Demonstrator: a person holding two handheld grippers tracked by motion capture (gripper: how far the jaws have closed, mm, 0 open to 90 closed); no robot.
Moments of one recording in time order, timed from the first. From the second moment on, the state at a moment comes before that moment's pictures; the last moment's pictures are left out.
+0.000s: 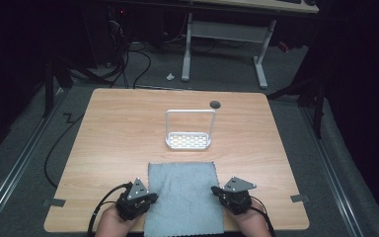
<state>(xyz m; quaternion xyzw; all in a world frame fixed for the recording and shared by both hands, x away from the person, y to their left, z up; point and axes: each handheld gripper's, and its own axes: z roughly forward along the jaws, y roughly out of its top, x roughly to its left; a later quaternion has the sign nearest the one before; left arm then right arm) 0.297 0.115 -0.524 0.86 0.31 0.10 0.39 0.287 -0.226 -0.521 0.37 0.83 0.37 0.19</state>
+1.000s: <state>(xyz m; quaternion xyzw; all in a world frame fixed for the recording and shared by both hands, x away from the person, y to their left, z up) 0.339 0.143 -0.520 0.80 0.41 0.09 0.43 0.280 -0.264 -0.523 0.43 0.80 0.39 0.19</state>
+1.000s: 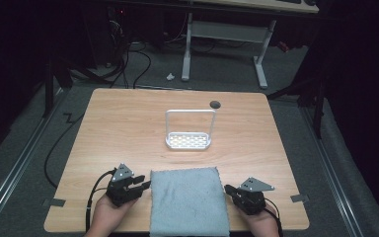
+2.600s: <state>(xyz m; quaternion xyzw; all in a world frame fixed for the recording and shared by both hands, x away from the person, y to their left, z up) 0.355 0.115 -0.535 0.78 0.44 0.09 0.43 0.353 -0.225 -0.530 0.45 0.80 0.35 0.20</state>
